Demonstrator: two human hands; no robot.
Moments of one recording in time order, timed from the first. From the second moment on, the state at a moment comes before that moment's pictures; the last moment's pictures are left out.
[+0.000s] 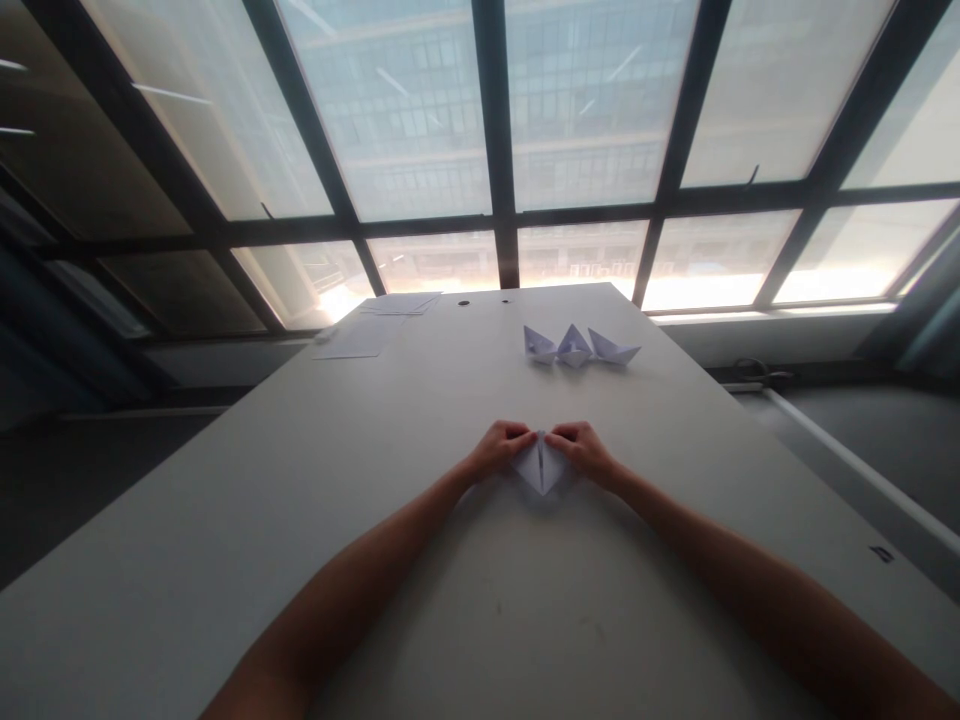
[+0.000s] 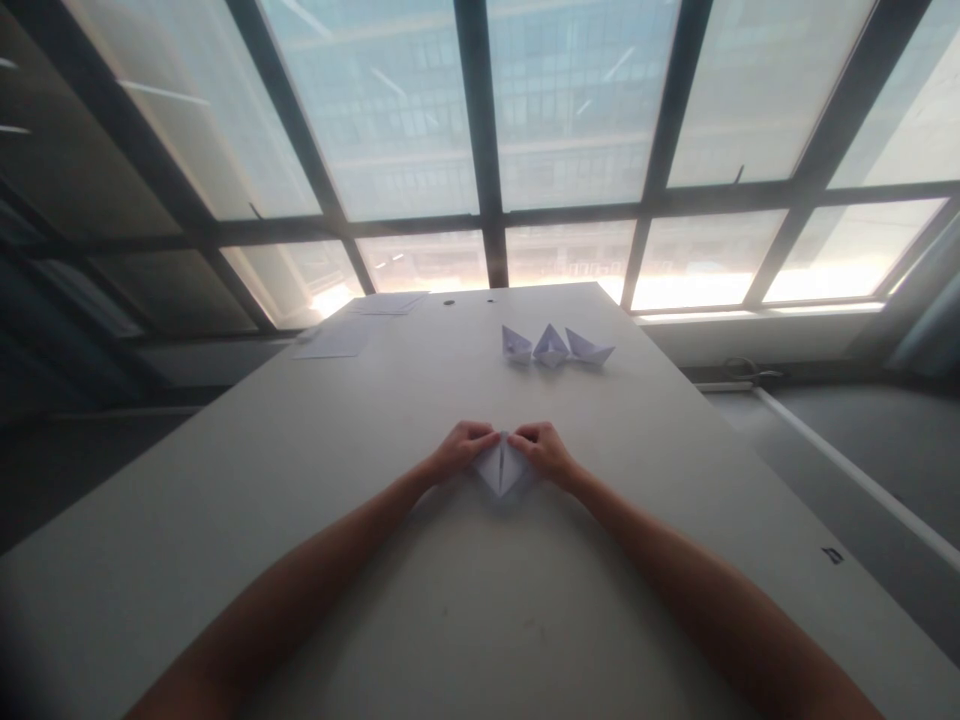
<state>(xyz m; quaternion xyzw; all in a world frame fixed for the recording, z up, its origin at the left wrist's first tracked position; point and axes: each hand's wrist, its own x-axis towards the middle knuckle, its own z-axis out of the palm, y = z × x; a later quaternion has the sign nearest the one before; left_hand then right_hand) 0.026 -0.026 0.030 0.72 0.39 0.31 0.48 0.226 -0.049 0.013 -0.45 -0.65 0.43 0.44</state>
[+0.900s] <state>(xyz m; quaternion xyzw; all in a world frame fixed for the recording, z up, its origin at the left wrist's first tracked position) 0.019 -0.002 0.014 0.44 0.36 0.59 0.57 0.235 -0.036 0.004 -0.49 -0.42 0.37 0.67</state>
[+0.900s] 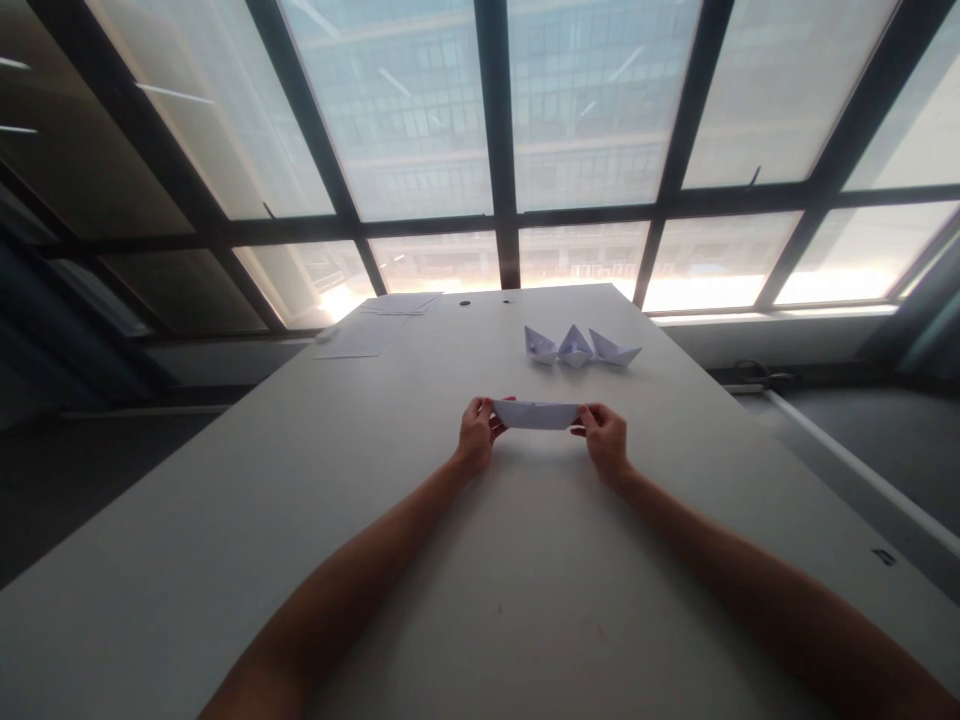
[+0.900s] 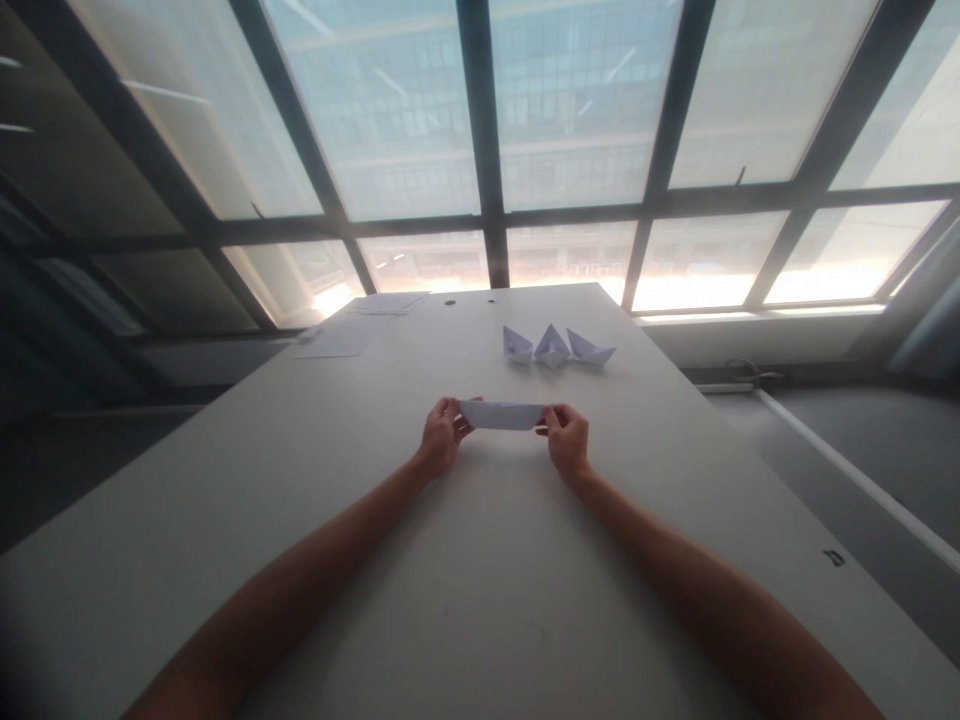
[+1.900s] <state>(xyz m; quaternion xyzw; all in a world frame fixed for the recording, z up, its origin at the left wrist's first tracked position) 0.023 -0.020 0.015 0.53 0.37 0.43 0.63 0.229 -0.052 0.009 -0.45 -0.74 0.34 0.37</state>
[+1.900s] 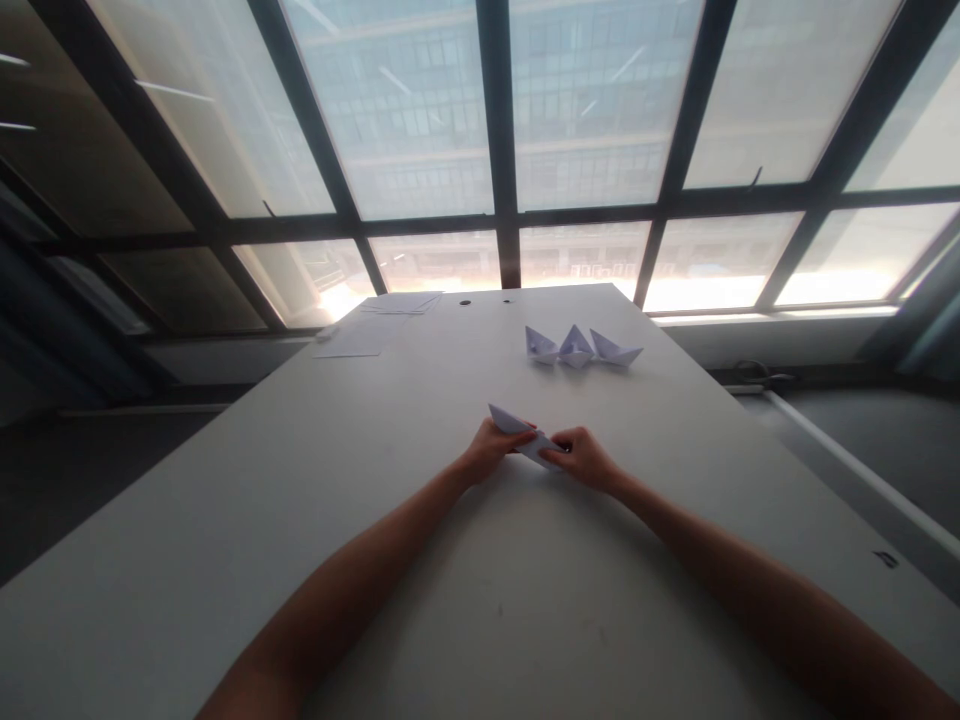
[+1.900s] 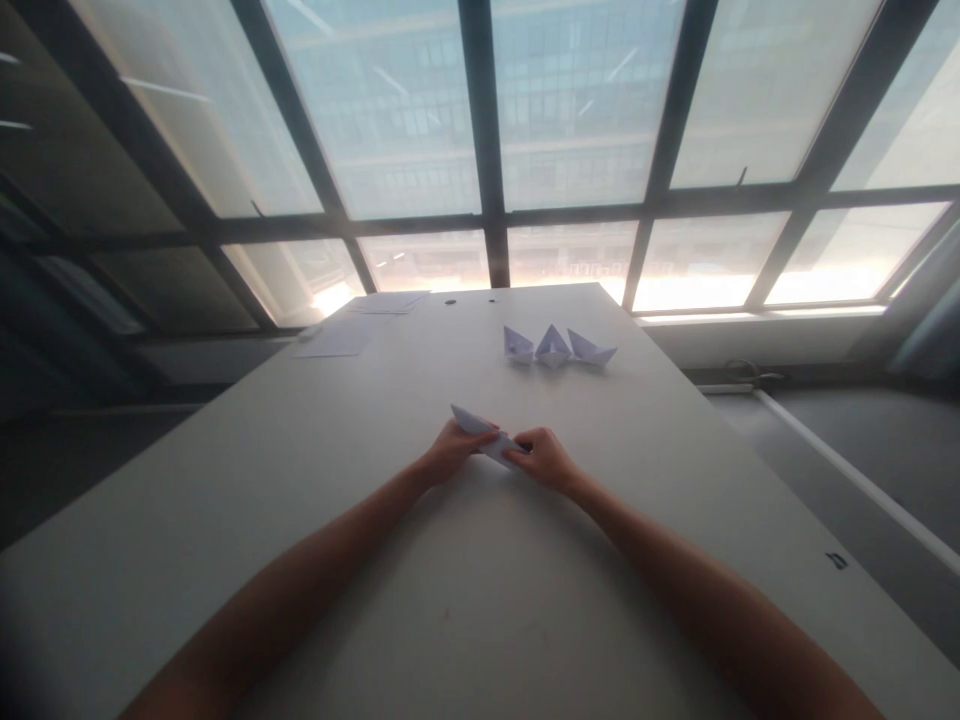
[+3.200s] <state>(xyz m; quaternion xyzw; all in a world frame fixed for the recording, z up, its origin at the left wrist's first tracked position) 0.023 -0.011 0.019 0.38 0.37 0.54 0.65 0.217 -0.058 0.013 -0.47 -0.69 0.41 0.36</state>
